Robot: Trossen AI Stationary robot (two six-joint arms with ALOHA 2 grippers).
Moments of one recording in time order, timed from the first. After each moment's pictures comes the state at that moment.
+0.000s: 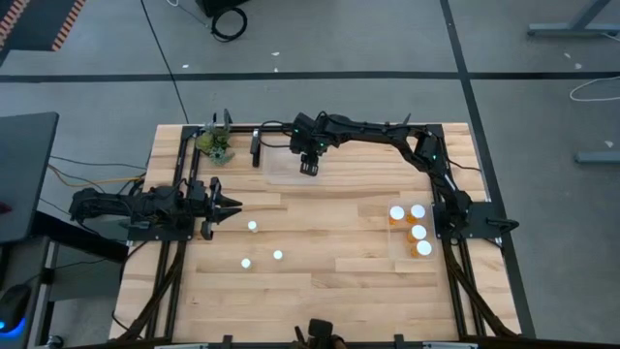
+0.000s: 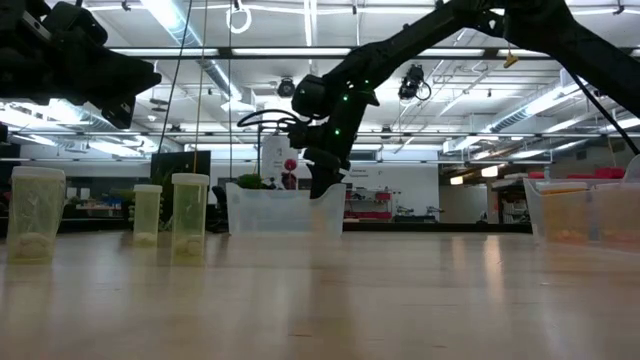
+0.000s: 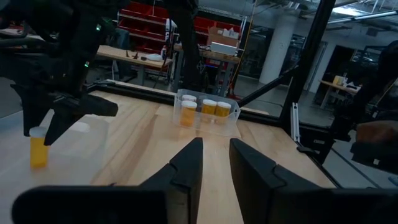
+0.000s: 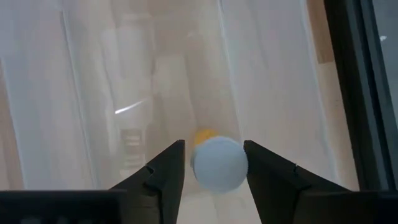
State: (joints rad) left arm -0.10 0.03 0.01 0.08 -0.14 -0.22; right arm -0.43 2.24 1.88 -0.77 0.02 -0.24
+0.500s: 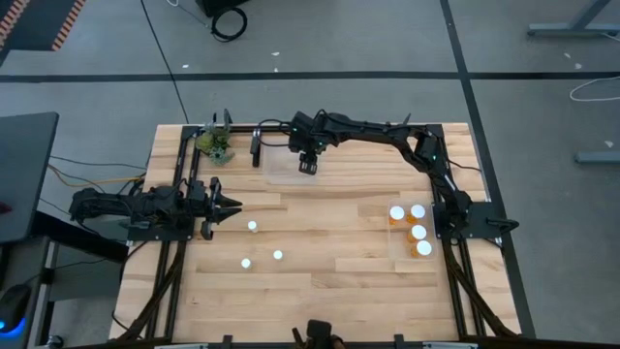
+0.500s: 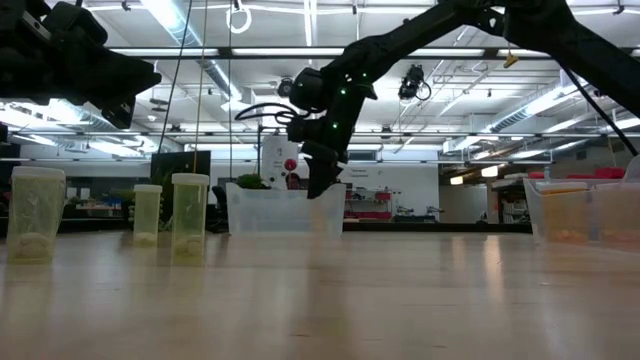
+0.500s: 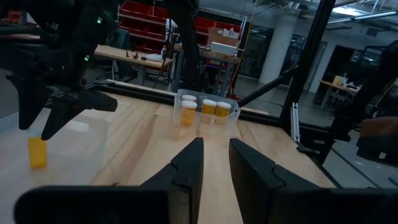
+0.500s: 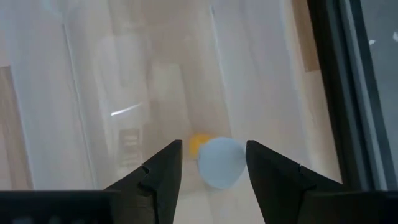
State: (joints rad) left arm -0.10 0.03 0.01 0.08 -0.14 -0.22; right arm -0.42 2.24 1.92 -0.80 0.04 -0.24
